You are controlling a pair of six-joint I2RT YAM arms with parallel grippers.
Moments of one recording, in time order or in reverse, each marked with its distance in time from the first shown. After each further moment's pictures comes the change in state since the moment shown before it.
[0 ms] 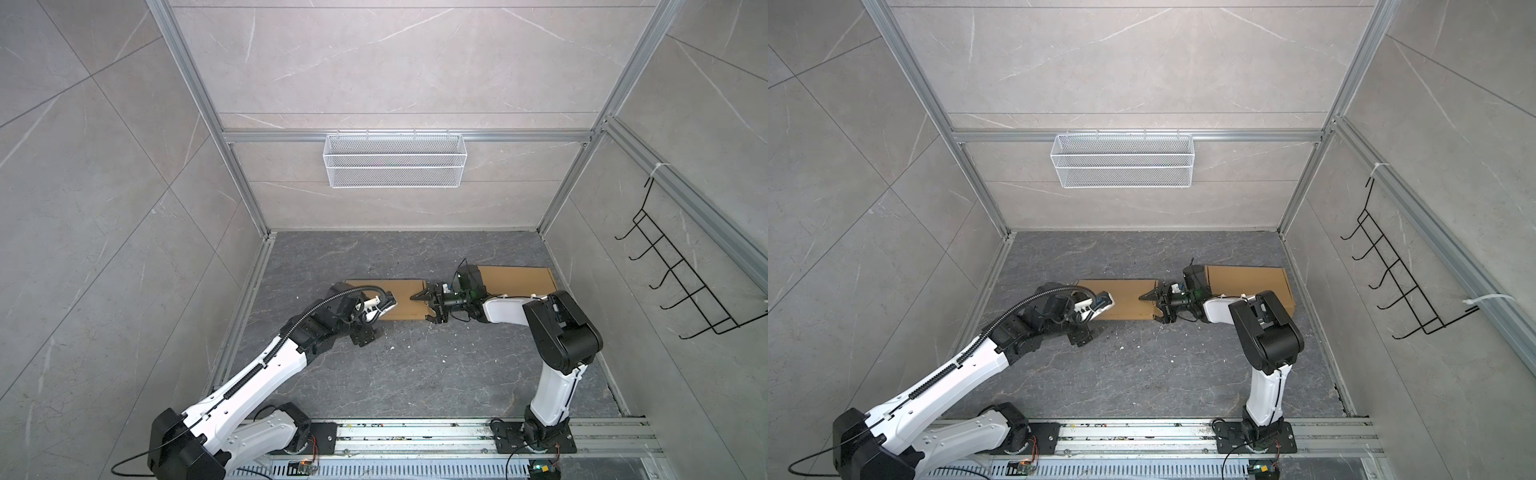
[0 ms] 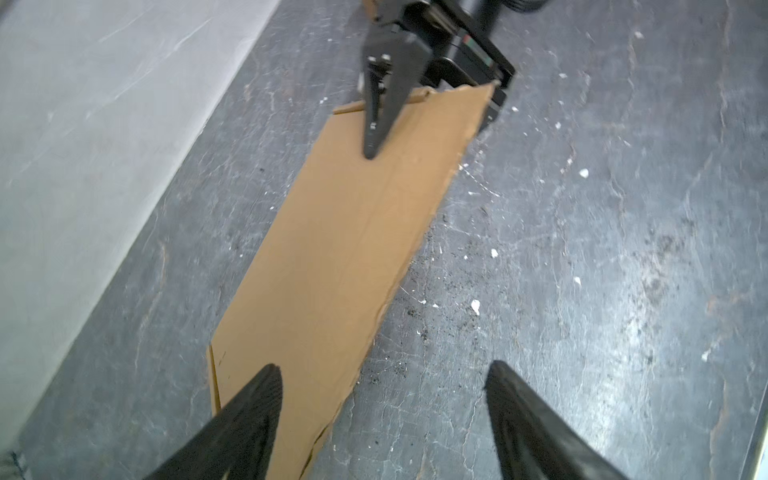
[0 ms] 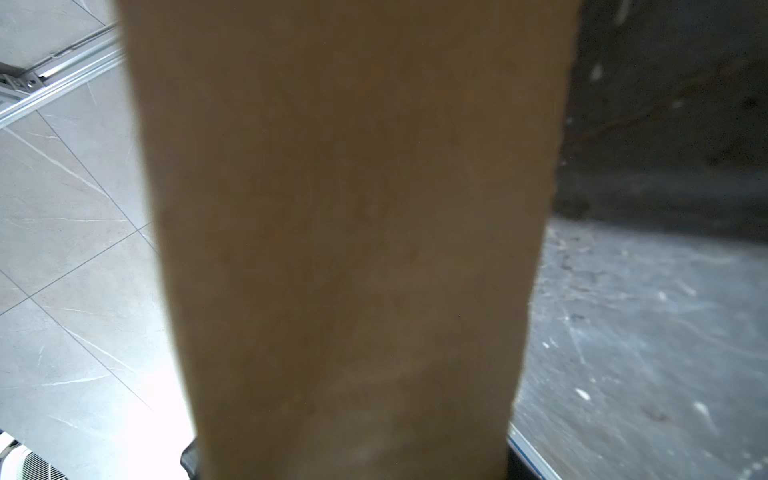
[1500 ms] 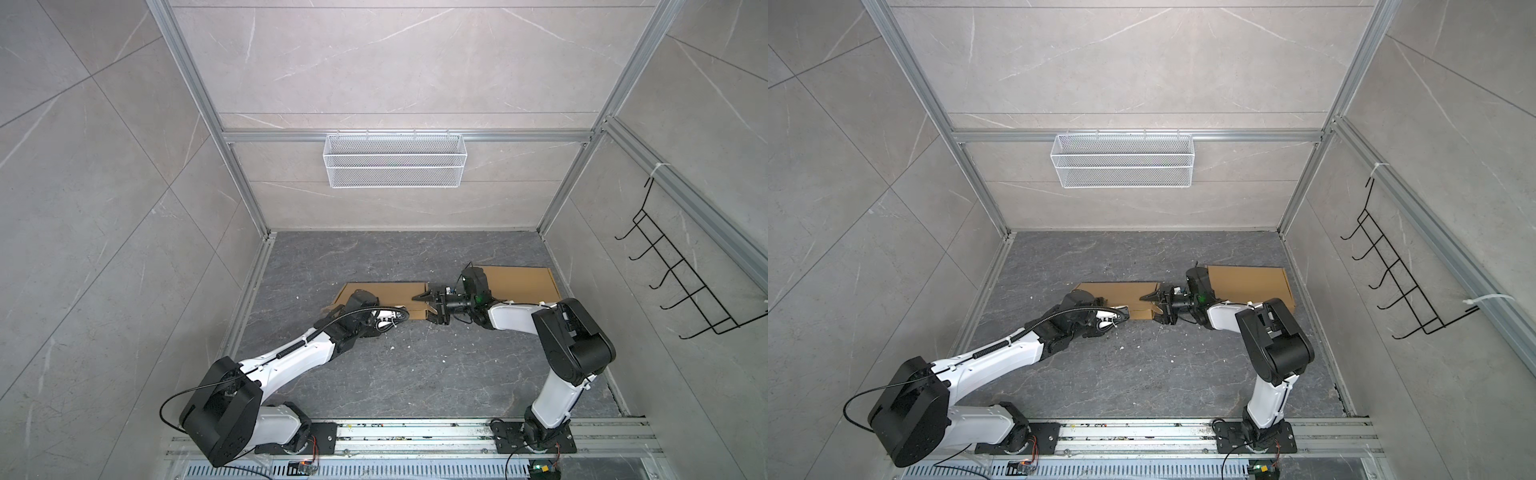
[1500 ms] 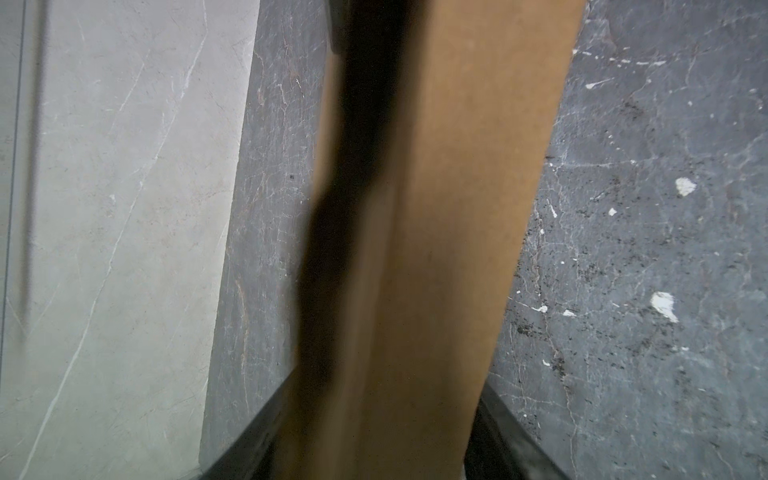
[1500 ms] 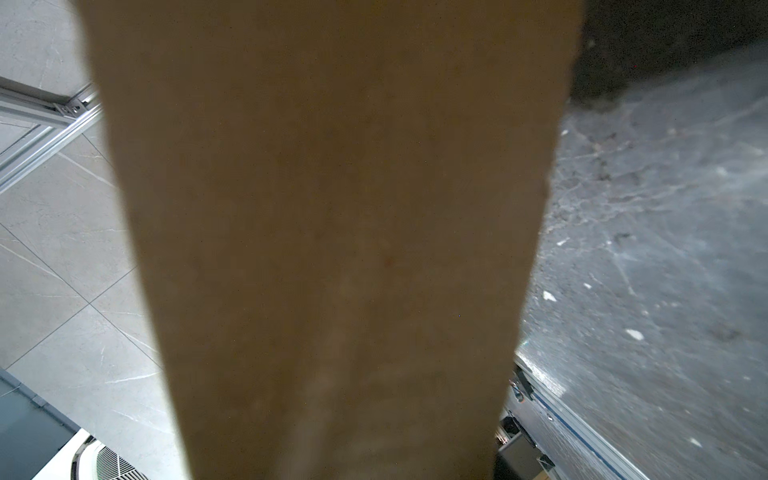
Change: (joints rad) left arm 0.011 0.241 -0.176 0.464 -0.198 0.352; right arm 0.012 -0.079 -0.091 0.103 0.002 0.189
